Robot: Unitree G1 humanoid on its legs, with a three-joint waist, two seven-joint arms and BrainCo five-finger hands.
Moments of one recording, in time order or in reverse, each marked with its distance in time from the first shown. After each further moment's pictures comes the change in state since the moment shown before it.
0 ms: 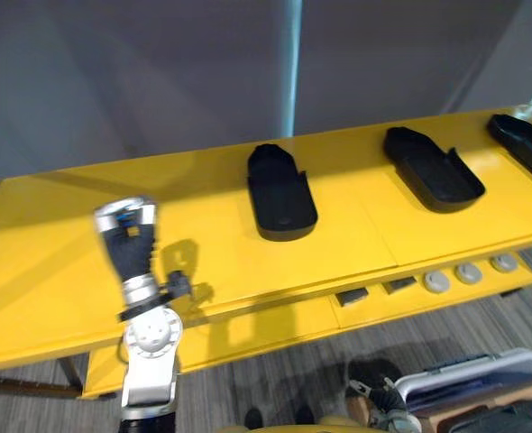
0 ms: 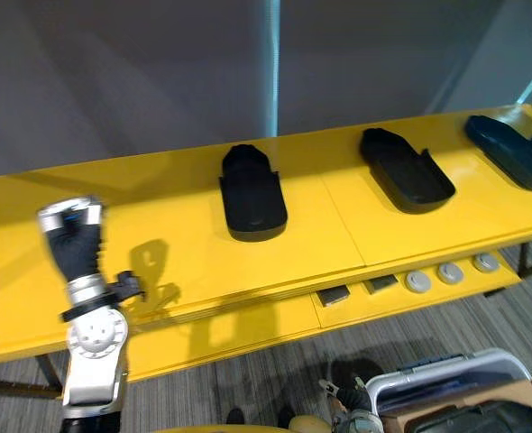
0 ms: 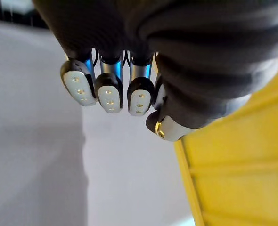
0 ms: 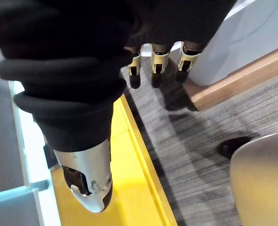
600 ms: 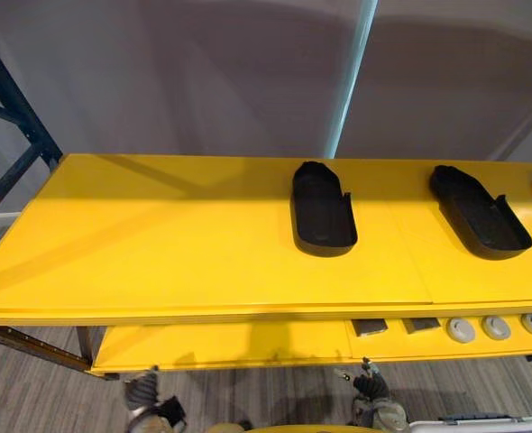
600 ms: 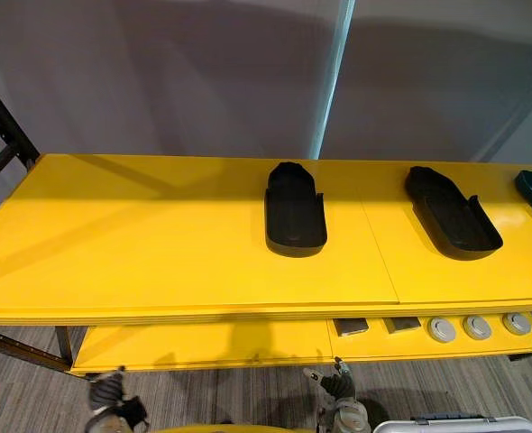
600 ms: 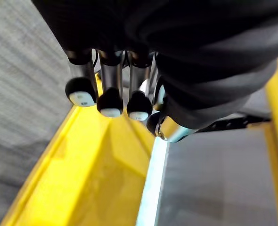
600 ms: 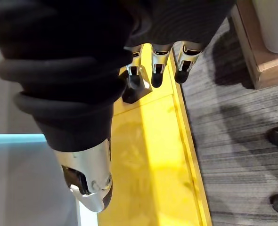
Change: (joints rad) left arm 0.101 -0.072 -0.169 0.969 -0.086 0.168 -0.311; right arm 0.010 0.057 0.061 -0.149 -0.020 0.019 -0.004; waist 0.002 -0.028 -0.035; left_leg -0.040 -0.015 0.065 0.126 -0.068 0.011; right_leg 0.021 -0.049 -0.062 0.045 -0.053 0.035
